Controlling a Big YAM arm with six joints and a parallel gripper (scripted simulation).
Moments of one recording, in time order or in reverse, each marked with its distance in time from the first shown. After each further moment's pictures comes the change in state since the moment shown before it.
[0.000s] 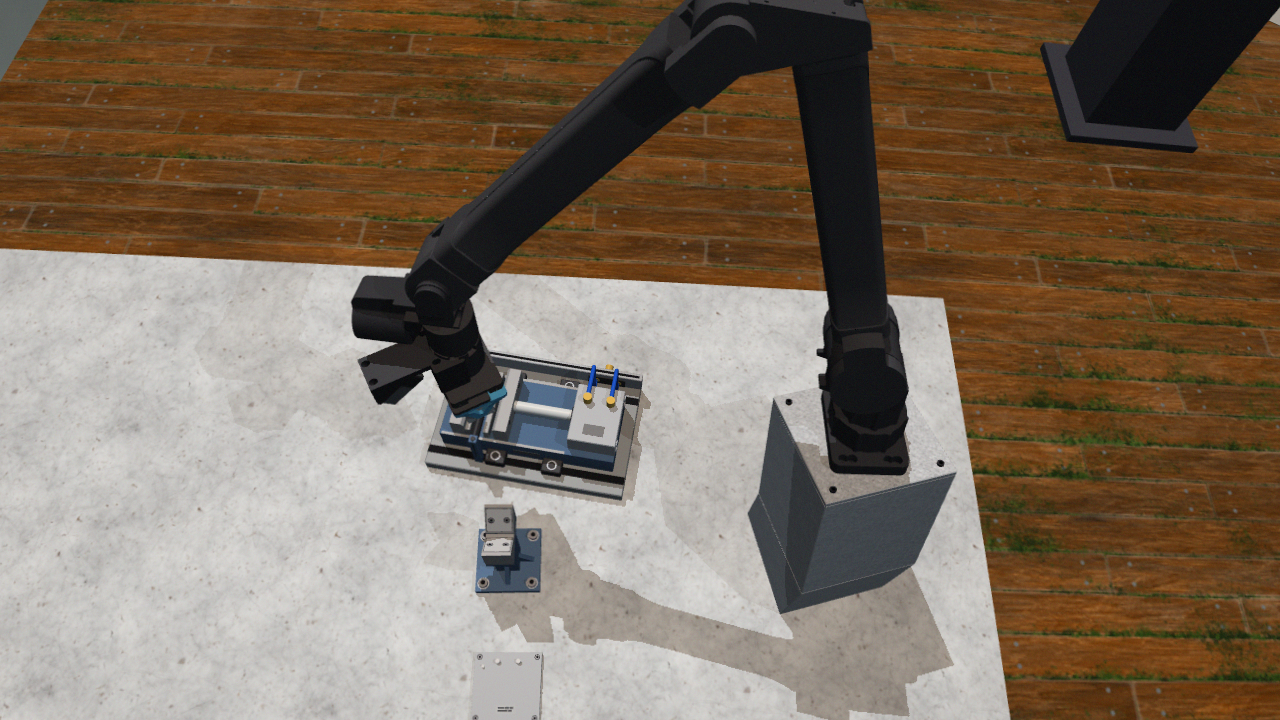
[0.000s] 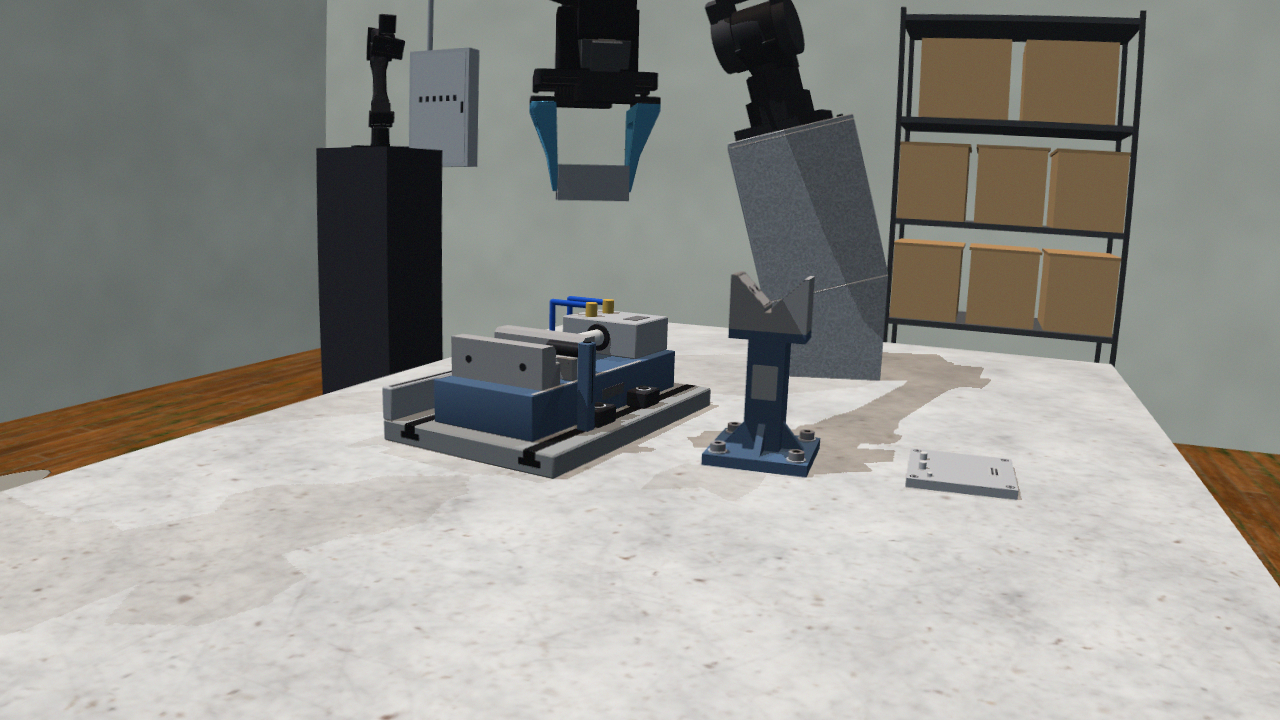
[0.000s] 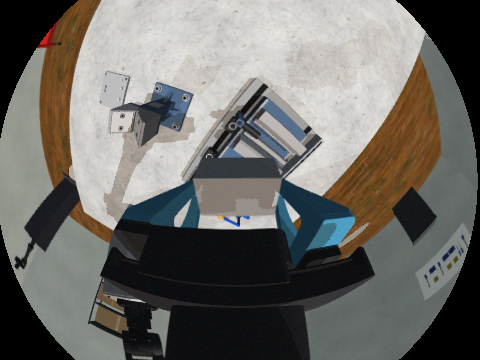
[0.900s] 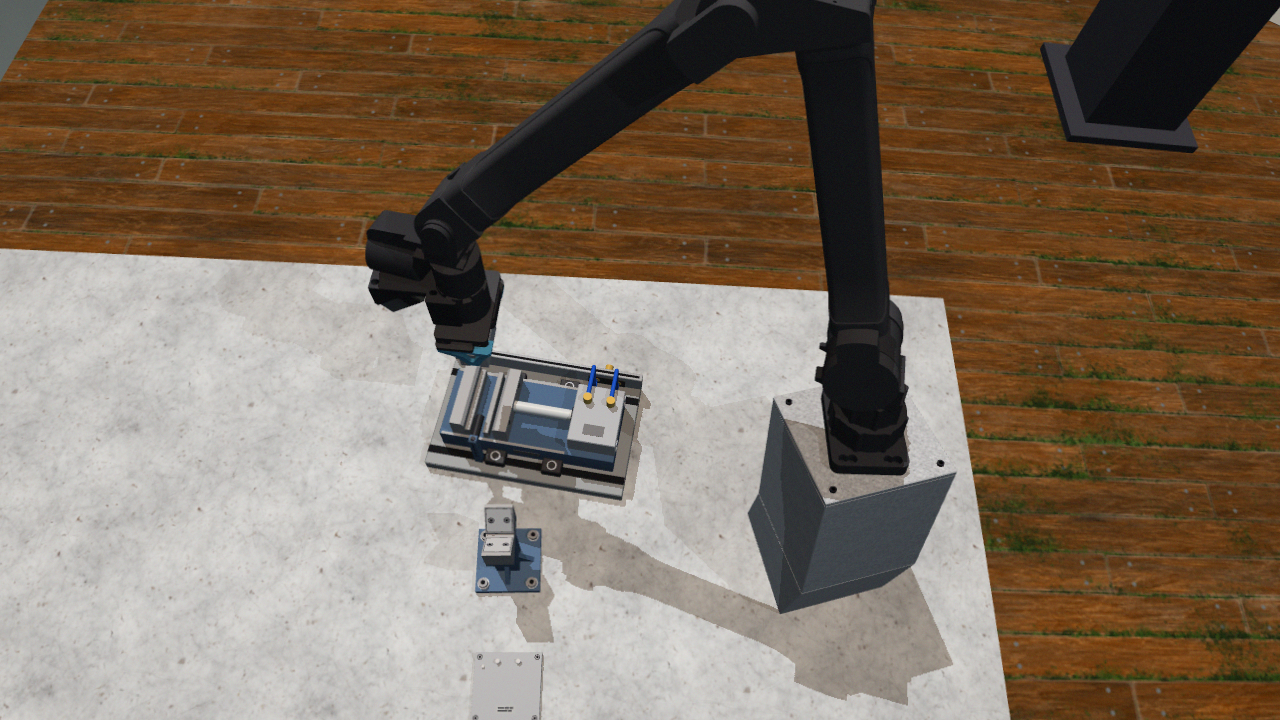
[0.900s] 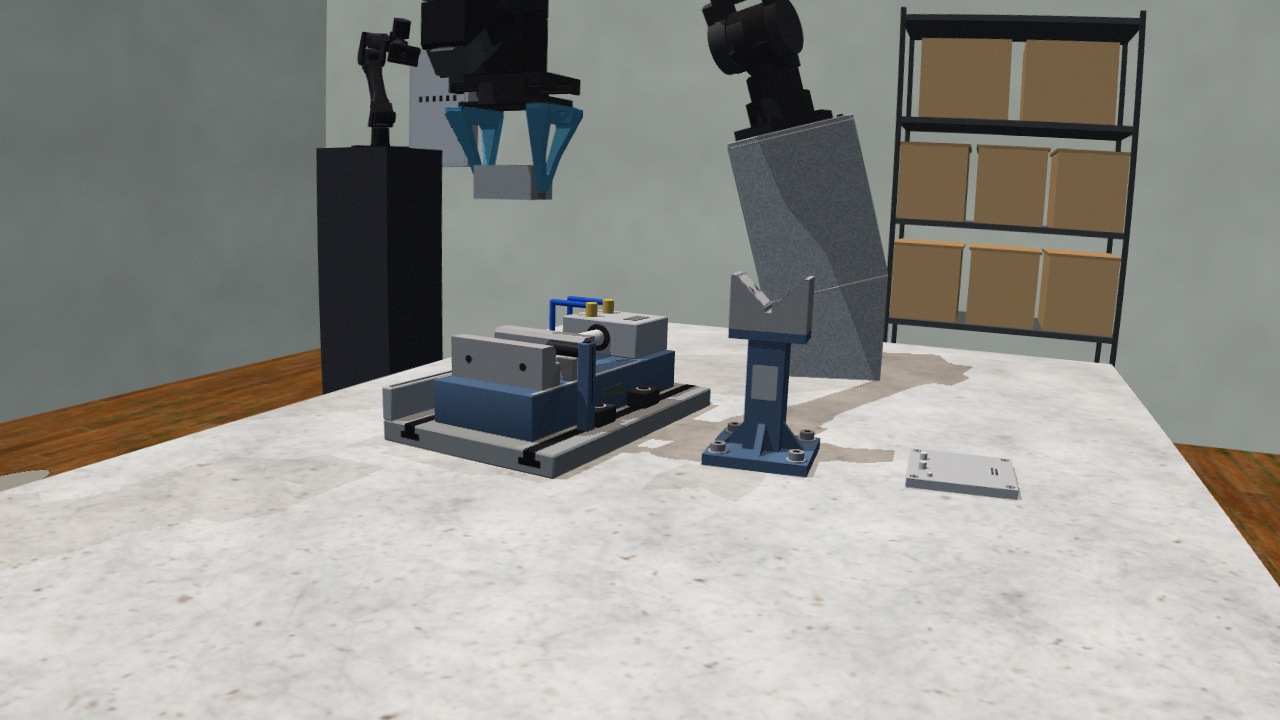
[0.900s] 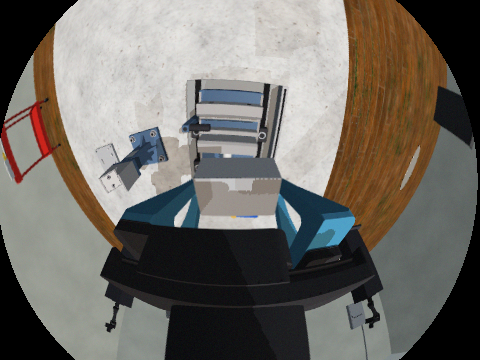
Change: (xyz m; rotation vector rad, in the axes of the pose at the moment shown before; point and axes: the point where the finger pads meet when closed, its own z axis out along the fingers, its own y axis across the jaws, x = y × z) arm 0.037 -0.067 0.000 0.005 0.006 0.580
